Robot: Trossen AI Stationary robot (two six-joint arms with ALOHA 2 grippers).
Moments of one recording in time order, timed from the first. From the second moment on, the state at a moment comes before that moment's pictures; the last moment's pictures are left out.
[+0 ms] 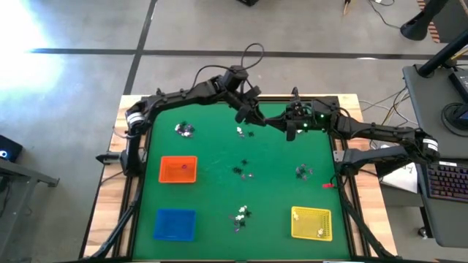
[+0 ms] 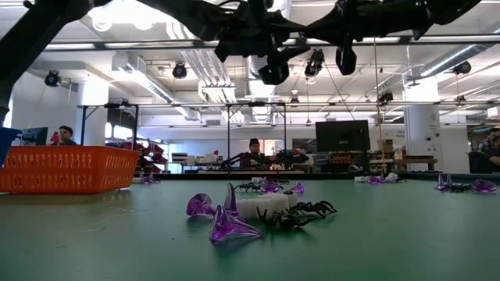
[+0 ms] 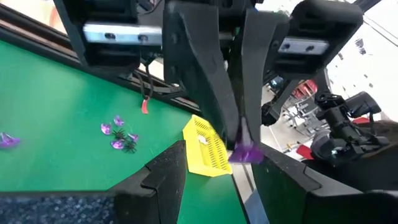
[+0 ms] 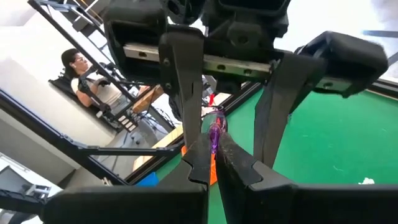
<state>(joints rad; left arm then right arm) 0.45 2.02 1.80 -0.23 1.01 -0.37 -0.38 1.05 0.70 0.26 -0.31 0.62</state>
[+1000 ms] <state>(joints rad) 0.46 2.02 1.88 -0.40 1.03 -0.24 -0.38 1.05 0.70 0.21 -0.31 0.62</state>
